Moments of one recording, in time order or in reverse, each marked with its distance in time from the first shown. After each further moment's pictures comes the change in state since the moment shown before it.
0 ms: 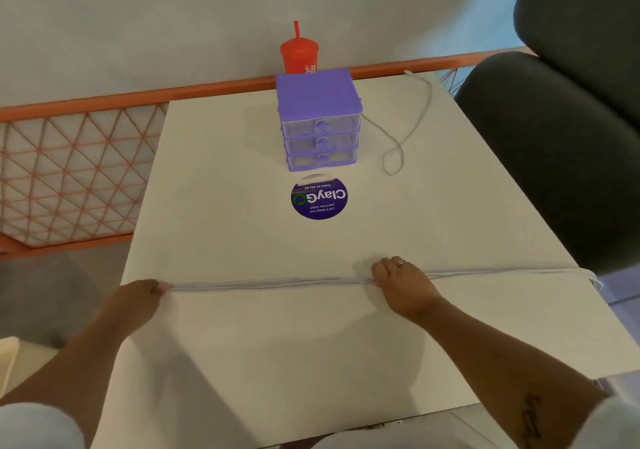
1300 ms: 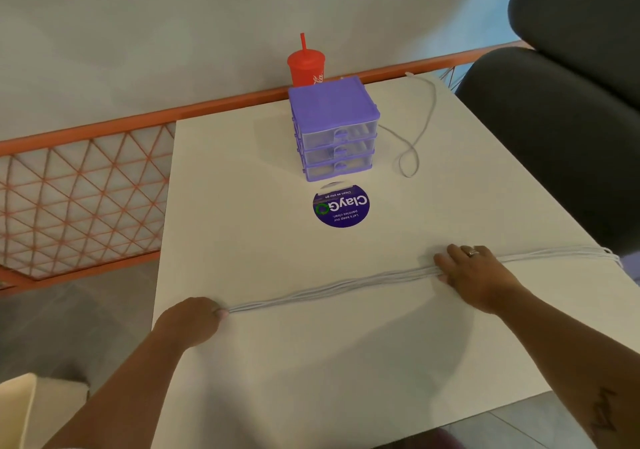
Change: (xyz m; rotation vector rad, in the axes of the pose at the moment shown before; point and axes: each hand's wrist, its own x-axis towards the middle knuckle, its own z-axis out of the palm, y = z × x) left_hand 0.000 0.033 -0.018 0.248 -0.239 0.186; right_hand -0.020 0.045 -0.005 -0.238 -0.049 0.157
